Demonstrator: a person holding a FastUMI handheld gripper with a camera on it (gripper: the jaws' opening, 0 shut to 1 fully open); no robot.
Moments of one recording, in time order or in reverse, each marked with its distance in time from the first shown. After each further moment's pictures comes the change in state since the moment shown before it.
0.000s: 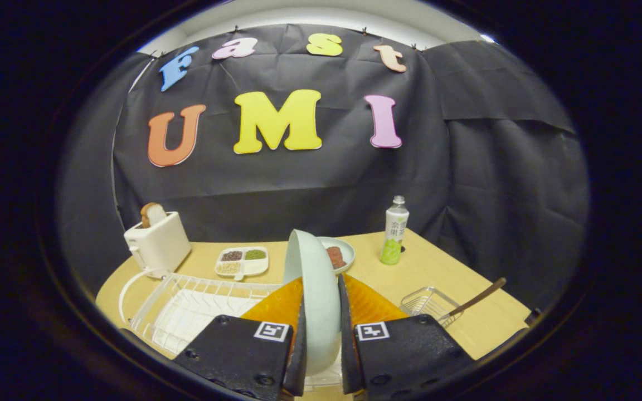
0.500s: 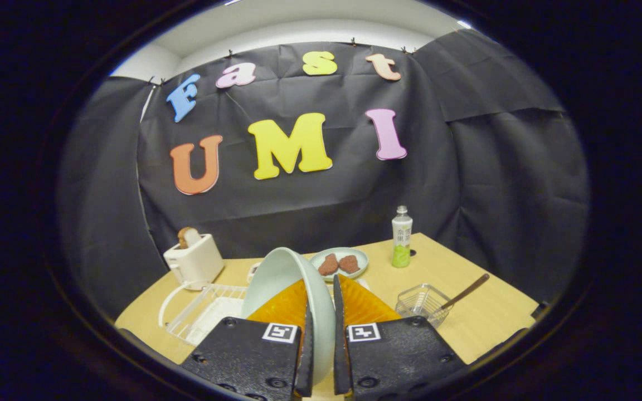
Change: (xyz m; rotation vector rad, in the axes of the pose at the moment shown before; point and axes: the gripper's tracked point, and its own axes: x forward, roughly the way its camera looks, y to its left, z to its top) arm -0.095 -0.009 -0.010 0.128 -0.045 0.230
